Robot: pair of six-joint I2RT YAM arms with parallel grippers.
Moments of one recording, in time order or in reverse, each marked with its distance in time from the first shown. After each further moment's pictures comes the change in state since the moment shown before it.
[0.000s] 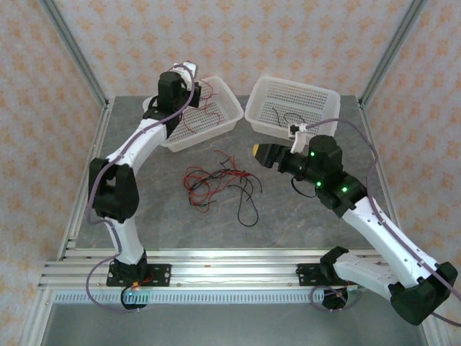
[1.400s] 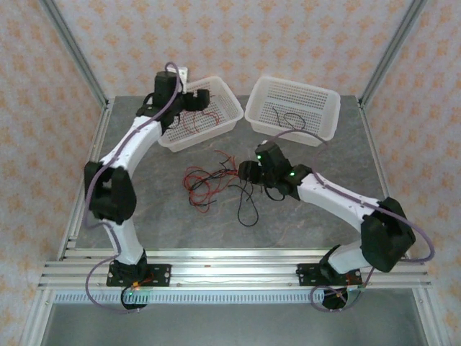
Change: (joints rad) left arm 0.019 -0.100 0.013 -0.256 0.077 -0.220; right arm 0.145 0.459 -0.021 -0.066 0.285 0.084
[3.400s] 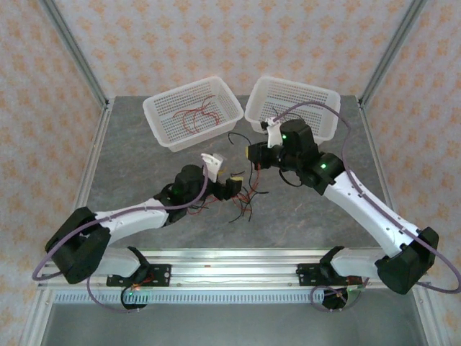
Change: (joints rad) left arm -0.521 -0.464 -1.054 0.712 0.049 -0.065; right arm -0.069 -0.208 0.243 -0.154 -0.215 -0.362
